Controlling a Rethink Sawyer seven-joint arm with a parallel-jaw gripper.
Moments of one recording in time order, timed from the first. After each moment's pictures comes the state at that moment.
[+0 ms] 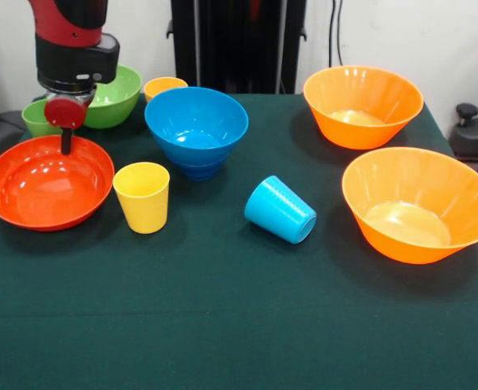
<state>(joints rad) -0.67 -0.49 -0.07 1.70 -0.41 0.21 2.90</state>
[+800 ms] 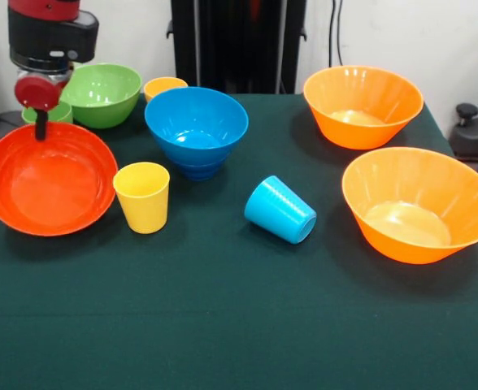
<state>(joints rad) -0.72 -0.60 -0.02 1.70 -0.41 0.28 2.90</state>
